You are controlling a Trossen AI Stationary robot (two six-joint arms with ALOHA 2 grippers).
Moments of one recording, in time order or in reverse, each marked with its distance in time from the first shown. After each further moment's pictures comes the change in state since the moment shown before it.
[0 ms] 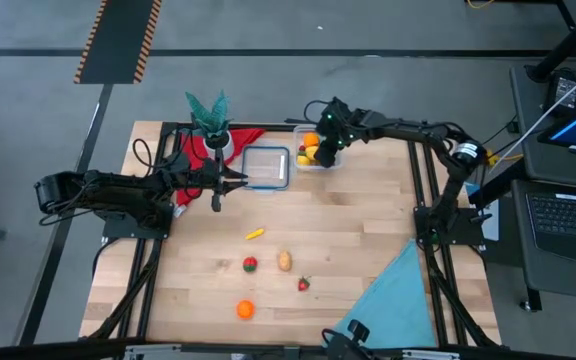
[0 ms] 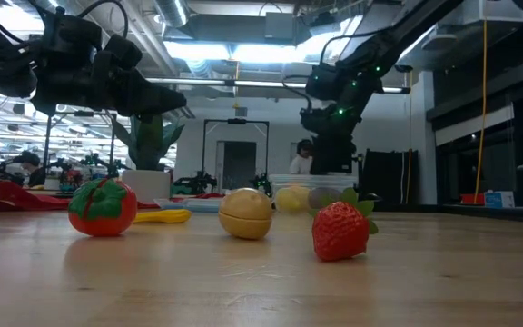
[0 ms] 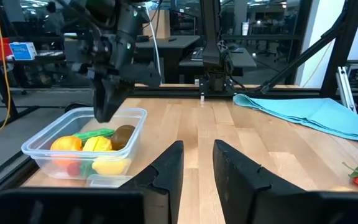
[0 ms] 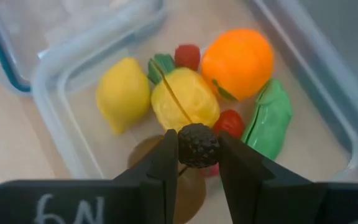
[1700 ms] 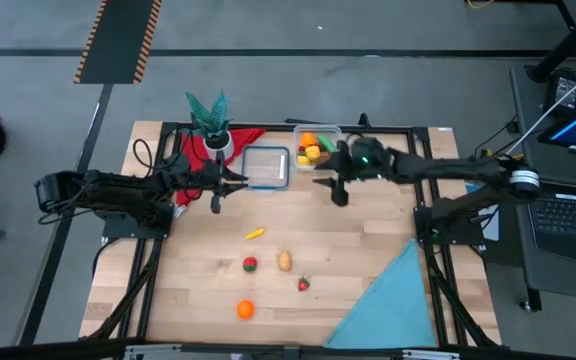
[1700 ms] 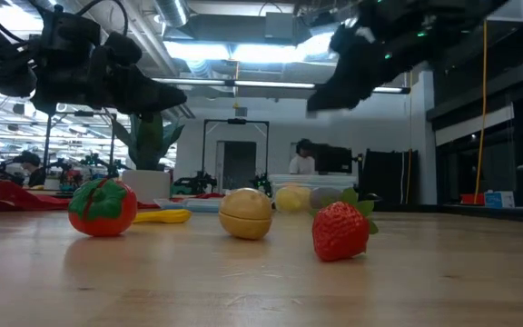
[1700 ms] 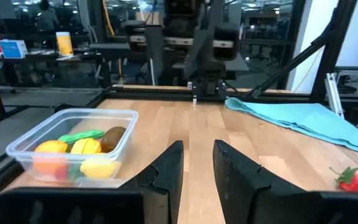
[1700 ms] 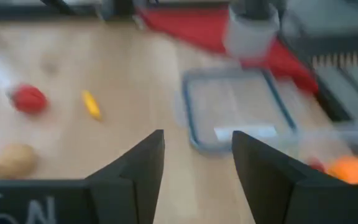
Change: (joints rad) left arm -0.029 -0.001 0.000 0.012 0.002 -0.034; right arm 0.307 -0.480 -0.480 0.545 -0.068 -0.057
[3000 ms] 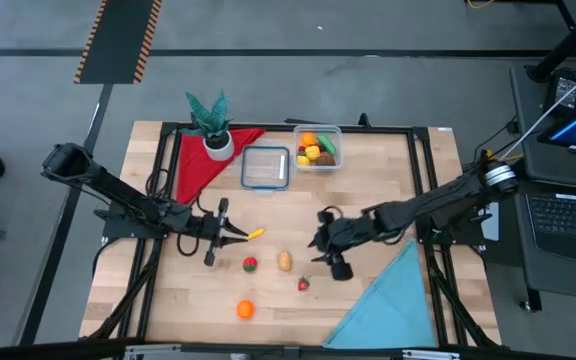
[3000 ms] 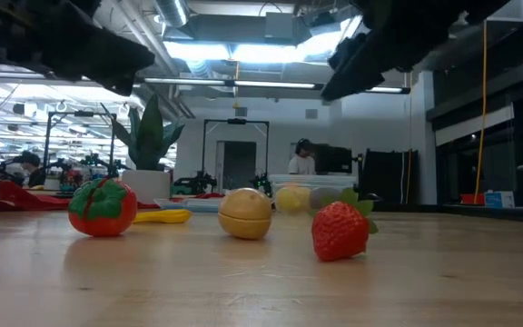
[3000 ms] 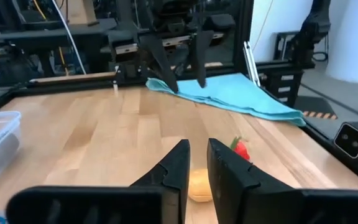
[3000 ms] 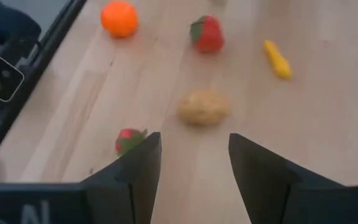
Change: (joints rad) left arm -0.836 0.000 0.059 -0.152 -0.654 0.009; right arm 0.618 0.189 0.158 -0.209 0.178 0.195
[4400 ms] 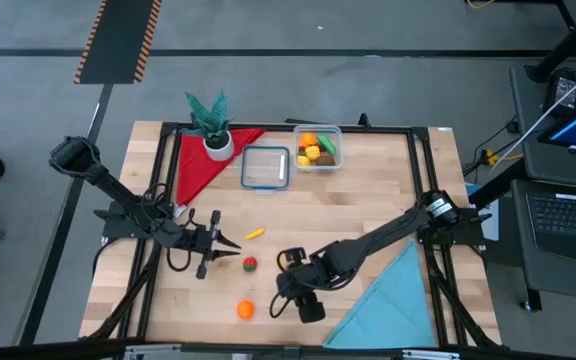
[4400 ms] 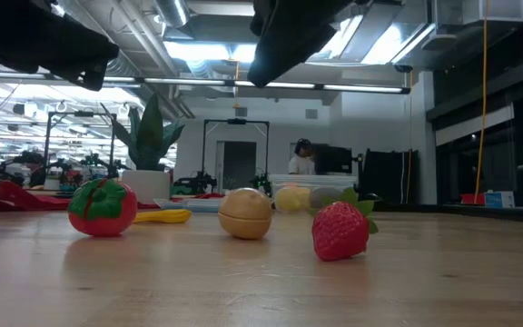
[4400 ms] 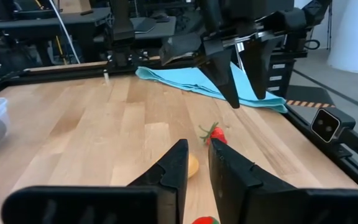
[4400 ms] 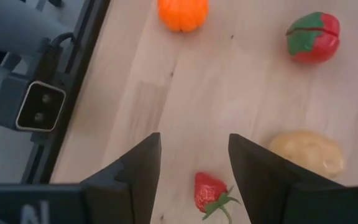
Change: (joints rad) left arm -0.248 0.000 0.010 -0.069 -0.253 -0.060; right arm 0.149 0.545 0.770 -0.524 -0.009 0.109
